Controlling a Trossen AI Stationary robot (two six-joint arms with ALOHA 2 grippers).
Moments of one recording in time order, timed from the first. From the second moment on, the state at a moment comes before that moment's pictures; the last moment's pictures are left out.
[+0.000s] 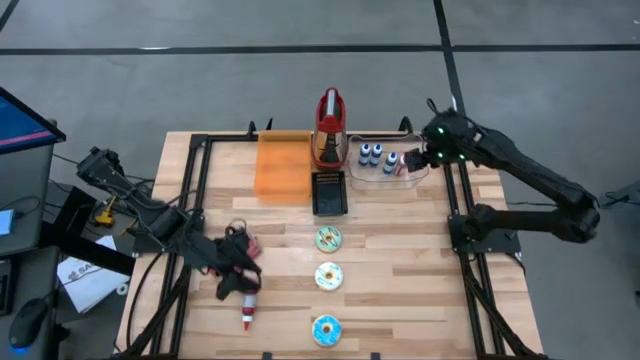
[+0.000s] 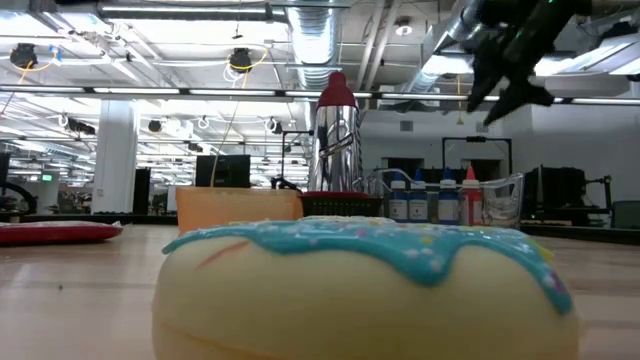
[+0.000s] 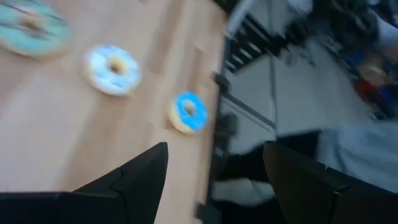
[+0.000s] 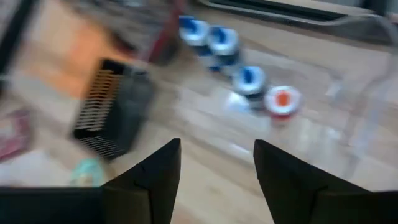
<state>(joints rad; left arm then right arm) -0.64 1.05 0.90 -0.41 -0.21 -0.97 -0.69 0.99 0.98 -0.90 -0.08 0.52</state>
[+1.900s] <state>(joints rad) -0.77 1.50 0.81 -0.56 -0.26 0.22 -0.37 0.76 0.98 -0.81 0.08 0.79</state>
